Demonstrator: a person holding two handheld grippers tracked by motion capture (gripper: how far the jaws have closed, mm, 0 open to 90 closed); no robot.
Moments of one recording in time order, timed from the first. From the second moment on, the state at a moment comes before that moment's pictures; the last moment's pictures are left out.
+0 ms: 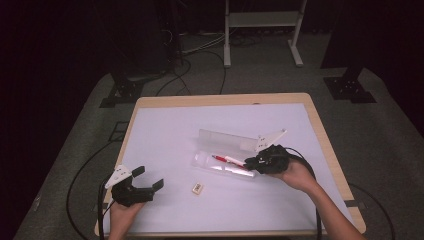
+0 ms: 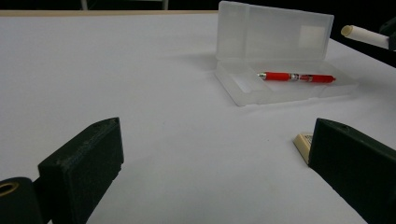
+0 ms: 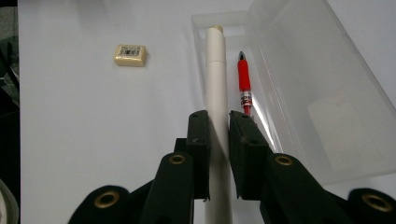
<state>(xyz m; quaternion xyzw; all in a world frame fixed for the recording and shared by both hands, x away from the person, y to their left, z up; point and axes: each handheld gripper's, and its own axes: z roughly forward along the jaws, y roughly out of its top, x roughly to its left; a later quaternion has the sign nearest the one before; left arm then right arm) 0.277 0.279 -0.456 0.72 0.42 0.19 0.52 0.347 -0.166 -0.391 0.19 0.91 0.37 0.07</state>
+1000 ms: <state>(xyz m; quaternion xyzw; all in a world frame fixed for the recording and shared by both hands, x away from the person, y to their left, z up) 0.276 0.280 -0.456 0.72 0.42 0.19 0.53 0.376 -0.127 -0.404 0.16 0.92 0.34 0.07</state>
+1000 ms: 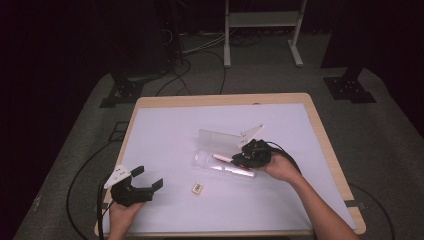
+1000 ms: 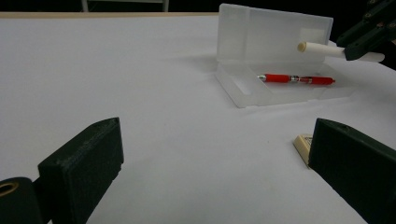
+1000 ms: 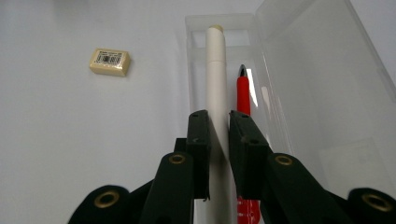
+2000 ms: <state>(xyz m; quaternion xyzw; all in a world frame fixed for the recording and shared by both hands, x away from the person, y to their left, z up) 0.276 0.279 -0.455 0.72 0.42 0.19 0.53 0.393 -0.110 -0.433 0.17 0.93 0.33 0.05</state>
